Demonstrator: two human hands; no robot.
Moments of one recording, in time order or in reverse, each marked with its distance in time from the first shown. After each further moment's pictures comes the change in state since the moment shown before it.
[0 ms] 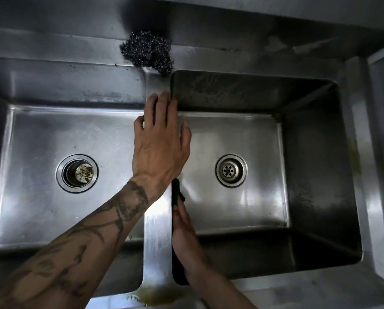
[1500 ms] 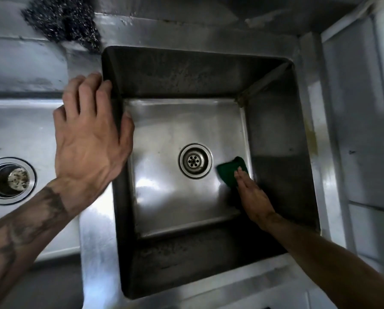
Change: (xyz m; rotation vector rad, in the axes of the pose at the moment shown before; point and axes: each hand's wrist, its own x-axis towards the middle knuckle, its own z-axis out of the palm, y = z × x) left_hand 0.001 0.000 -0.006 -0.066 -0.033 0.033; right_hand 0.091 0.070 -0.337 -1.553 0.344 -0.311
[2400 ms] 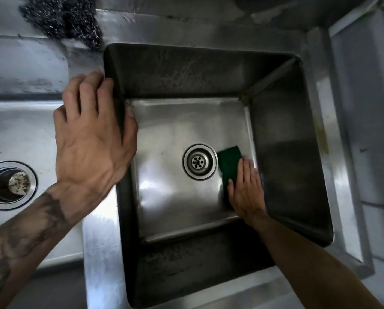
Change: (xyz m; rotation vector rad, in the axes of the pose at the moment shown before) left_hand 0.000 0.001 0.001 0.001 0.007 -0.018; right_hand 0.022 -0.052 0.002 -0.082 0.148 0.202
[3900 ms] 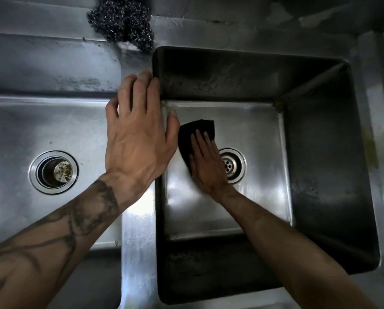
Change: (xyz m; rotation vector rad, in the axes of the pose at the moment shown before) left_hand 0.001 -0.001 0.003 0.066 0.048 0.003; right_hand 0.067 -0.178 -0.021 0.338 0.197 -0.419
